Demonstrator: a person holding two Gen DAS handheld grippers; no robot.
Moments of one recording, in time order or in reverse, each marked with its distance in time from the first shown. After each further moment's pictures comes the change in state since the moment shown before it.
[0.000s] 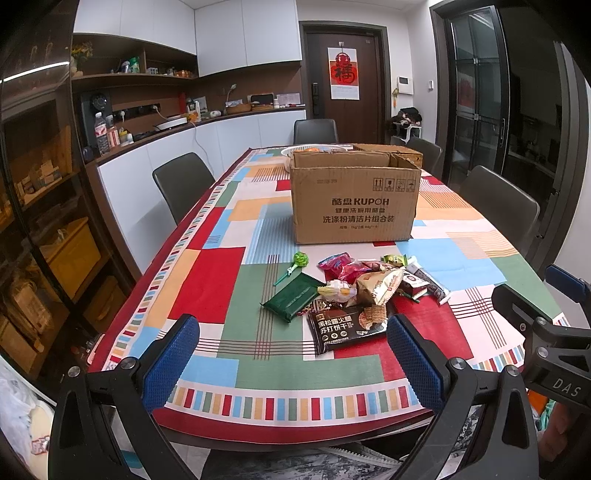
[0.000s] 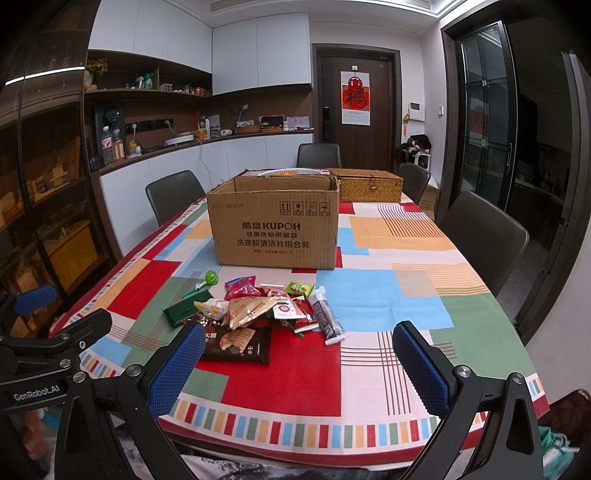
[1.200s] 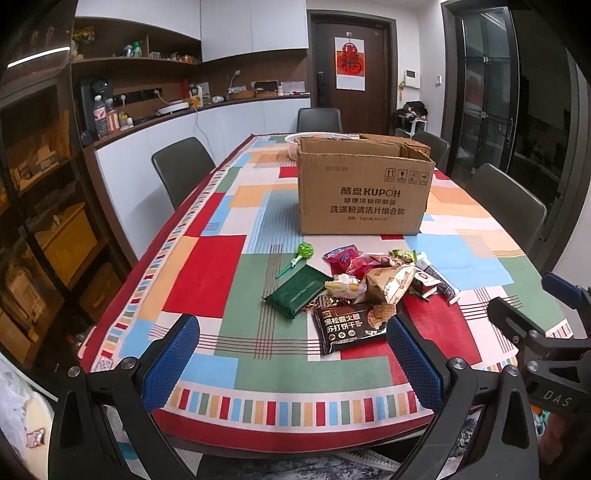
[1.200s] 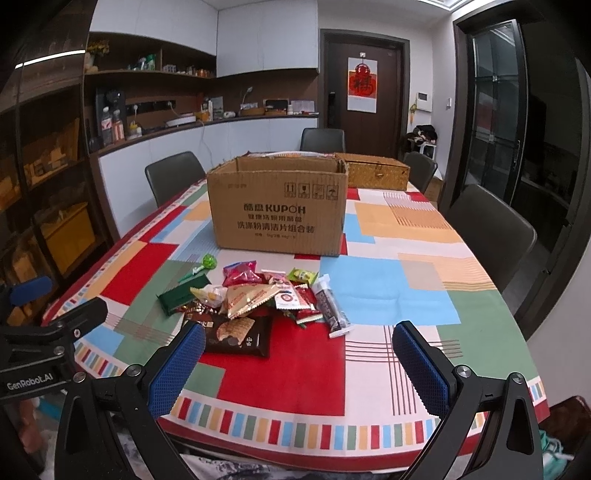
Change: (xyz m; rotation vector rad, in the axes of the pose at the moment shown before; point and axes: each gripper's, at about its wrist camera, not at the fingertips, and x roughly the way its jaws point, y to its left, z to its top) left arm 0.026 0.011 0.002 -0.032 0.052 -0.018; right arm 0.022 0.007 0.000 -0.038 0.076 0.001
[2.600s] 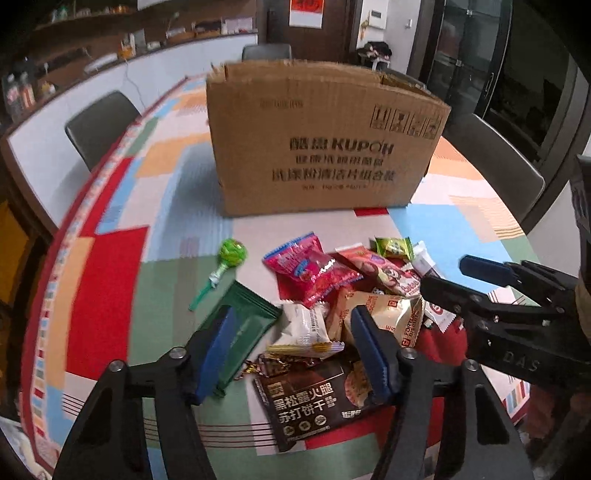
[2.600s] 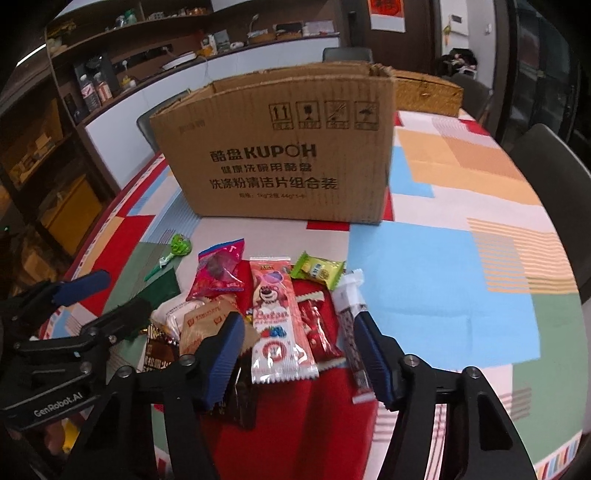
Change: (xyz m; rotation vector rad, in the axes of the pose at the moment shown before) left arm 0.160 -0.036 0.055 0.072 0.286 -0.203; right arm 0.169 -0.021 0.047 0.048 0.332 0.164
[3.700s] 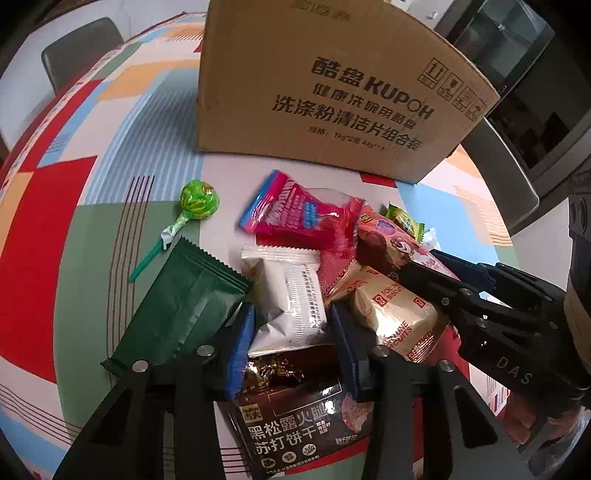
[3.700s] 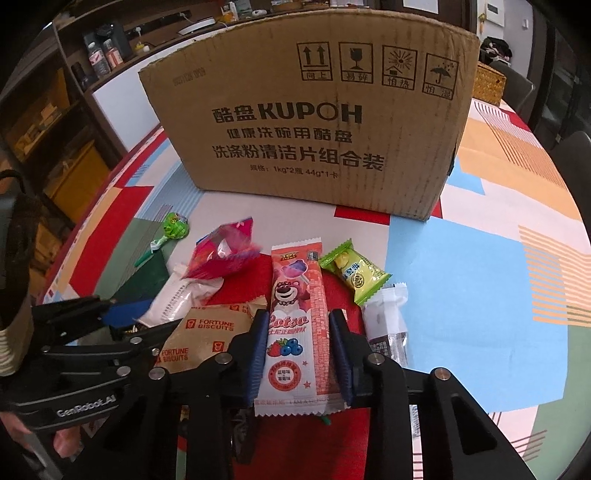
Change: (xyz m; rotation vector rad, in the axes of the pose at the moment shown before) left arm 0.060 0.020 0.000 -0.137 0.161 -0.163; right arm 0.054 0.013 0.017 -0.065 0.117 0.053
